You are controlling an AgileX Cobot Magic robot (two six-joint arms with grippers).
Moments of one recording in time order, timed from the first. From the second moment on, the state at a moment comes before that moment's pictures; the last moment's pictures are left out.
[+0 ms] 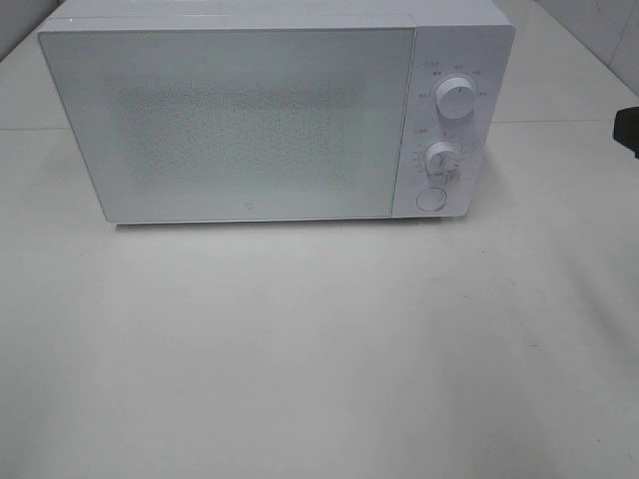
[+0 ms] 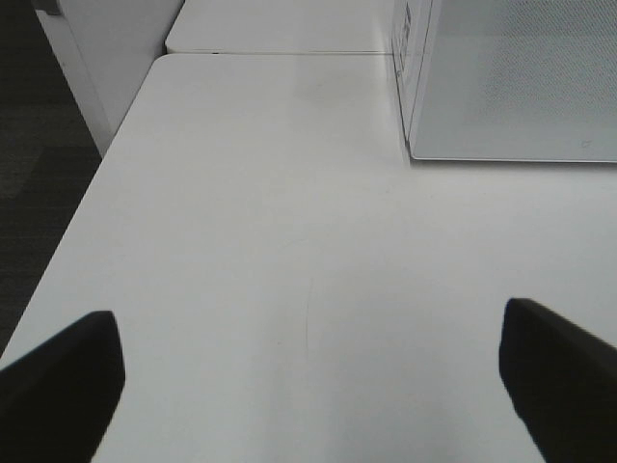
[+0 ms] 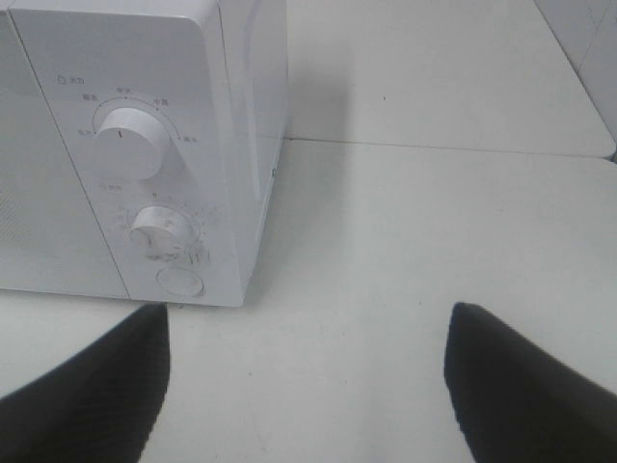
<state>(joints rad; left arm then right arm) 0.03 0.00 -0.50 0.01 1.04 0.00 0.08 0.91 -0.46 -0.01 -0.01 0.00</state>
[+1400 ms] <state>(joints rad) 0.03 0.00 -0.50 0.01 1.04 0.00 0.38 1.22 -0.13 0.43 -0.88 -0.30</state>
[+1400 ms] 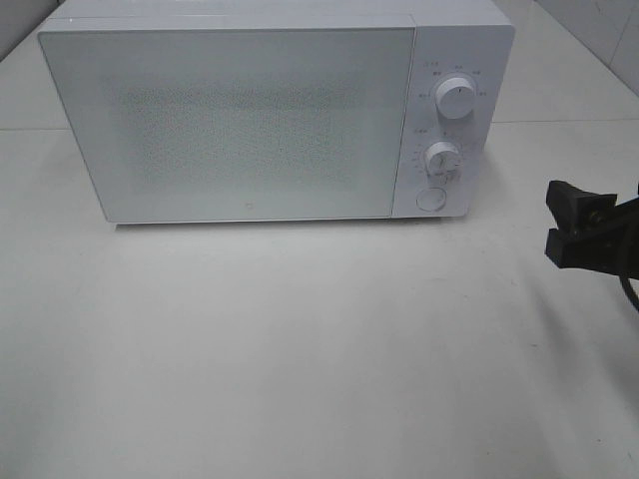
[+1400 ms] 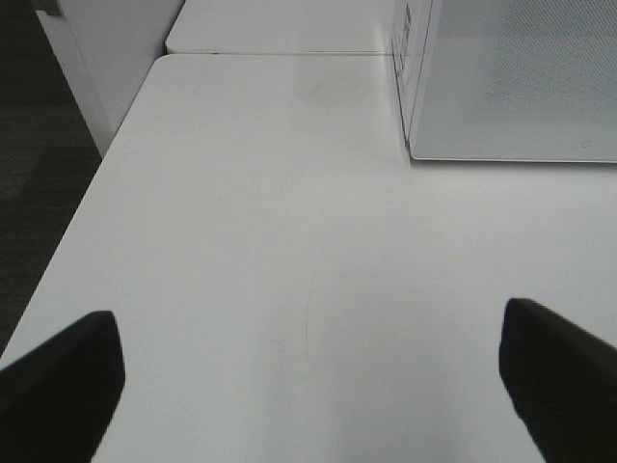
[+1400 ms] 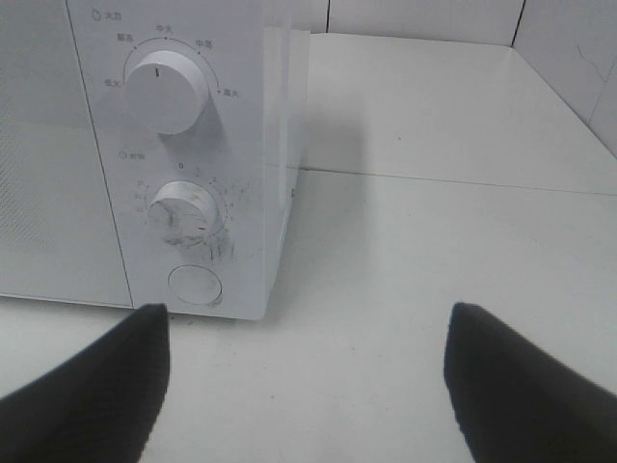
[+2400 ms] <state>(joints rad) 0.03 0.00 -0.50 0.01 1.04 0.00 0.87 1.53 -0.23 0.89 -1.18 -0.40</state>
